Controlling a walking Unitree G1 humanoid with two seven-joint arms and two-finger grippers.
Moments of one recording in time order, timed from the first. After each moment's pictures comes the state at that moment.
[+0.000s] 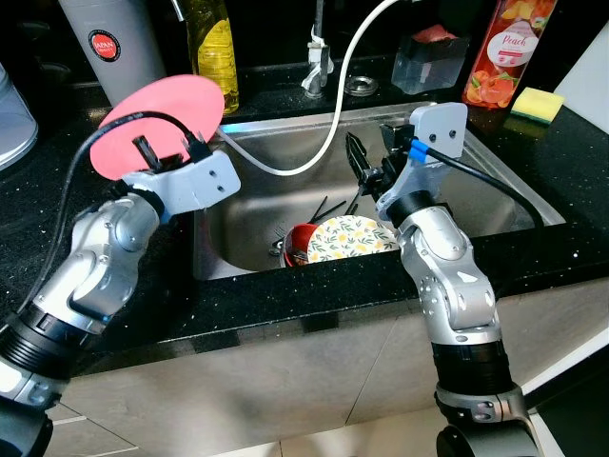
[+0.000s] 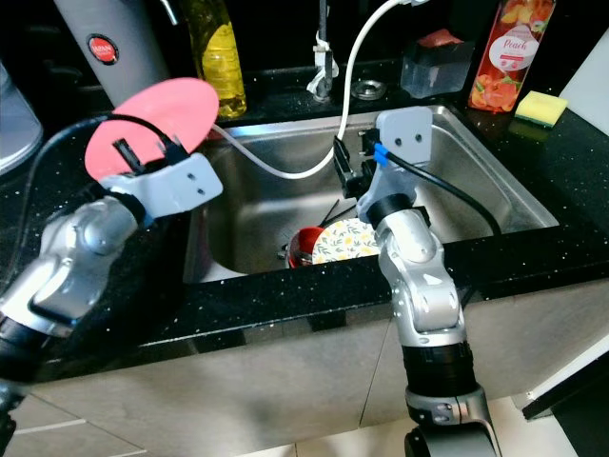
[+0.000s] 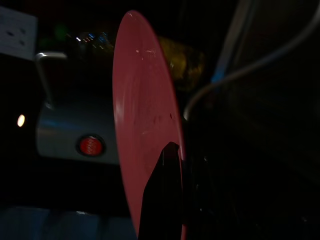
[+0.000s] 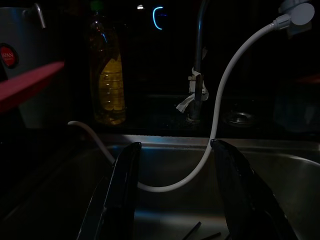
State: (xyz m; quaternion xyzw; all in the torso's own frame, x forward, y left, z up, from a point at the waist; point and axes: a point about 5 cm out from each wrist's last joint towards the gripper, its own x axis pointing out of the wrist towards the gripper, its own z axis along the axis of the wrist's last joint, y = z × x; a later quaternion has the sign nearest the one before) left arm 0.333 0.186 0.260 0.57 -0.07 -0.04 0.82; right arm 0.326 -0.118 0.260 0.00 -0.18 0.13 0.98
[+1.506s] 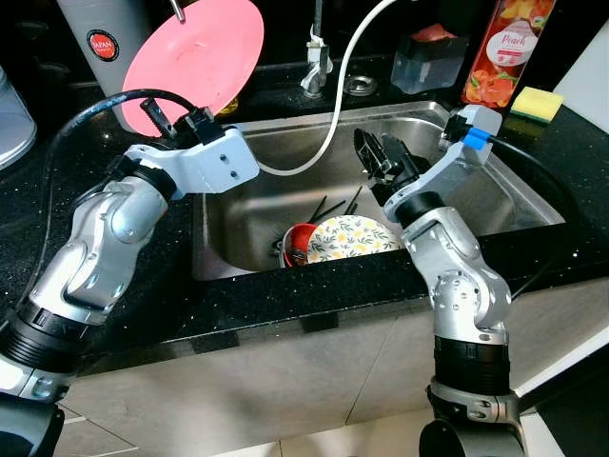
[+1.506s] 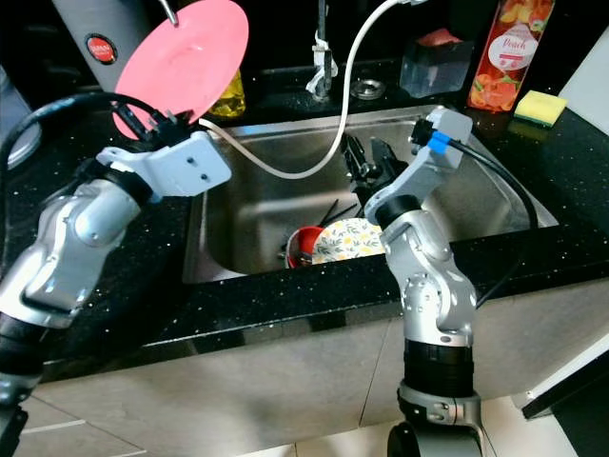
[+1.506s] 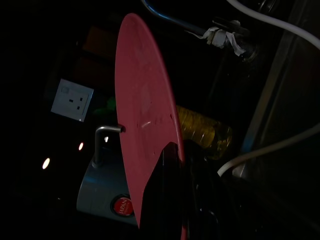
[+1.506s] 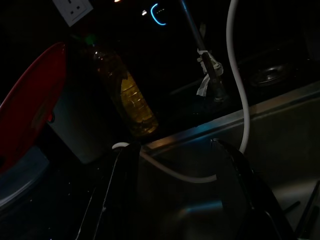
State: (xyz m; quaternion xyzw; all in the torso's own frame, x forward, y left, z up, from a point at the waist) left arm 0.323 0.163 0.285 0.55 -0.21 -0.07 0.81; right arm 0.326 -0.131 0.258 0.23 -0.13 0.16 0.95
